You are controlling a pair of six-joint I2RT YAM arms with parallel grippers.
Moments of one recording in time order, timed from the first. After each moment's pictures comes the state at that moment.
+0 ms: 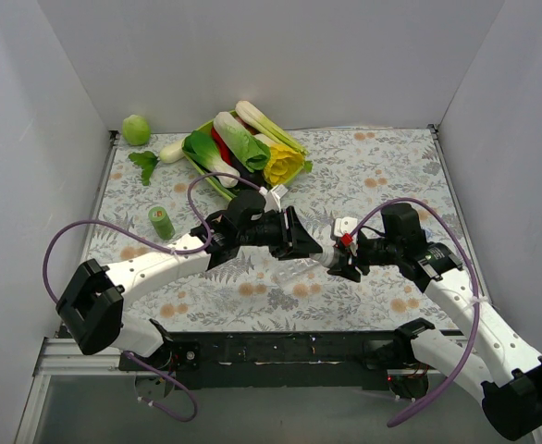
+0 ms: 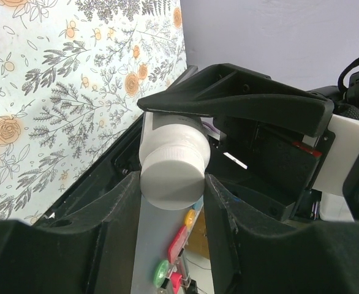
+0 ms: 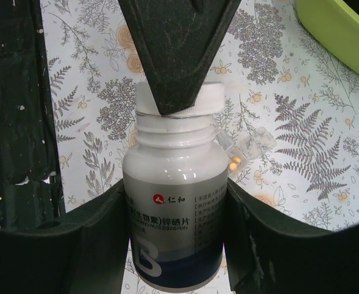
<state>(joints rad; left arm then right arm) -0.85 1.40 0.96 0.02 0.49 -1.14 0.46 0.86 0.74 -0.59 -0.76 -0.68</state>
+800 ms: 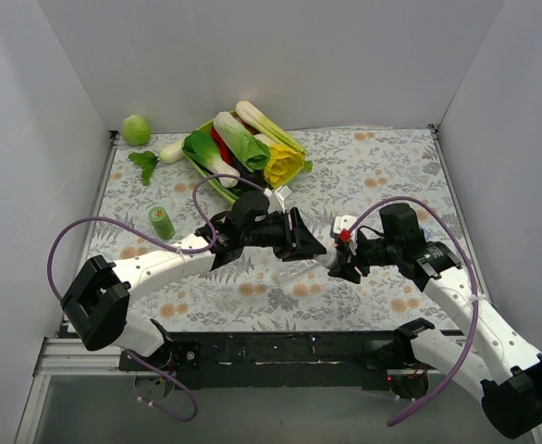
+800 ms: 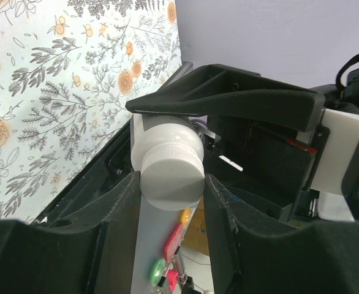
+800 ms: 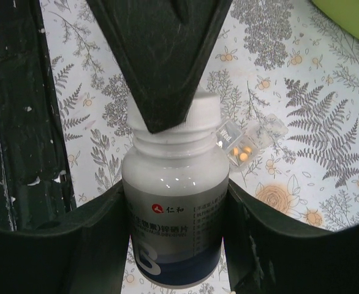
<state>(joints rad) -0.86 1.43 0.96 0.08 0.51 -1.17 0.46 0.88 0.74 -0.62 -0.73 -0.62</state>
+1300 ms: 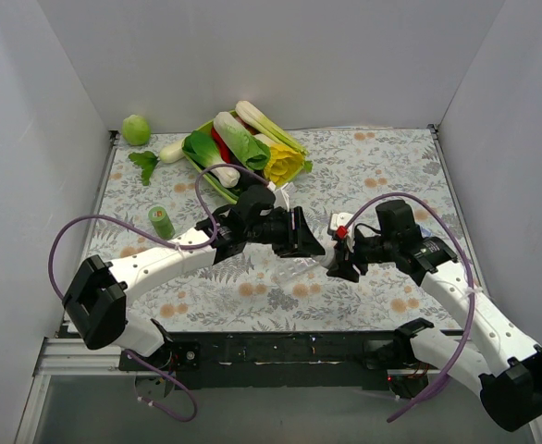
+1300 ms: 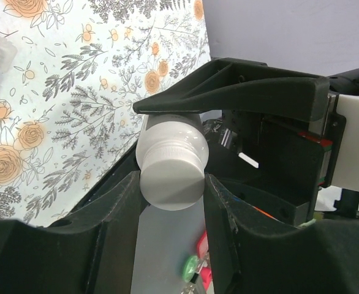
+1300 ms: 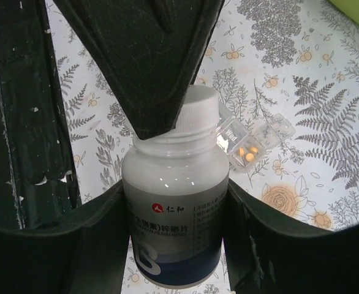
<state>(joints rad) -0.87 1.44 1.05 -0.10 0.46 -1.02 0.47 0.92 0.77 -0.62 -0.74 -0.61</state>
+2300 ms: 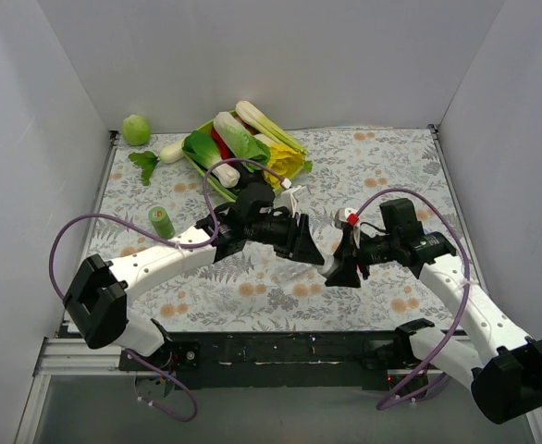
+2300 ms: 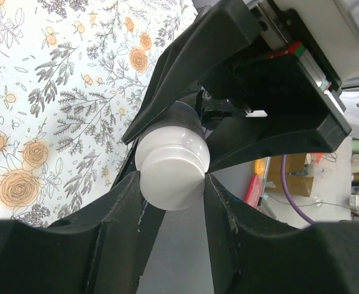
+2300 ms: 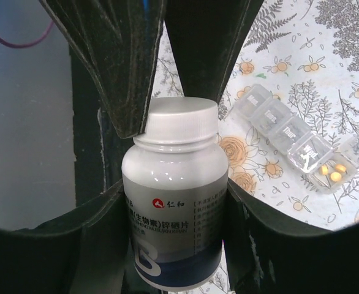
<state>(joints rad) -0.87 1.46 1.07 -0.10 0.65 -0.70 0.39 0.98 0.77 -0.70 -1.03 -0.50</state>
